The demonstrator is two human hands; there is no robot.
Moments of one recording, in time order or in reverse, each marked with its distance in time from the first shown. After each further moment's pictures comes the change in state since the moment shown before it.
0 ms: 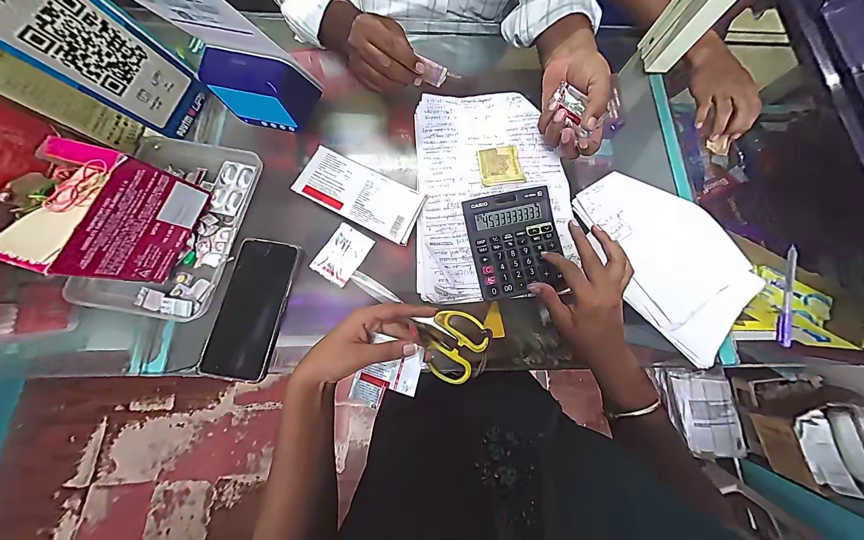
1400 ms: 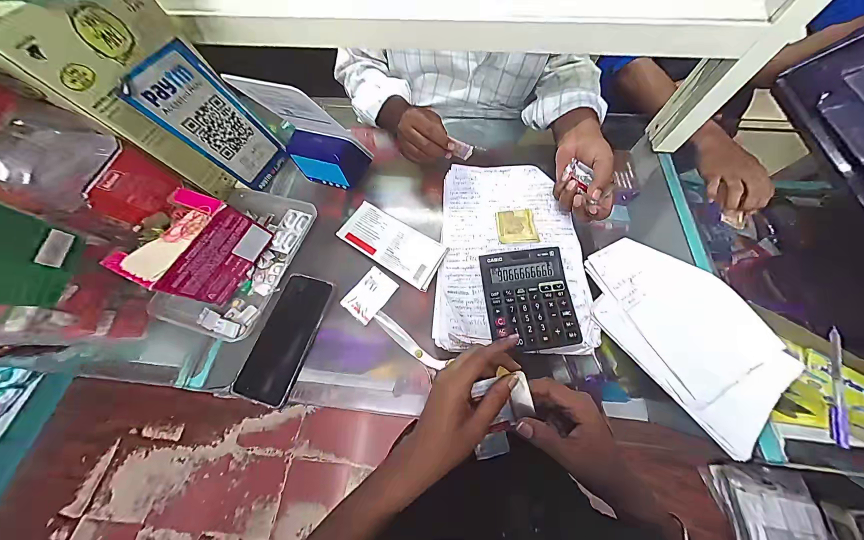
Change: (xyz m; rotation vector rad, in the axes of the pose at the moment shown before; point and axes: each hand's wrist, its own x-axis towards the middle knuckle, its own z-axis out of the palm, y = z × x) left_hand 0.069 0.011 0.115 0.496 0.487 0.349; right_hand -0.041 -0.043 -0.013 1.189 -0.384 0.177
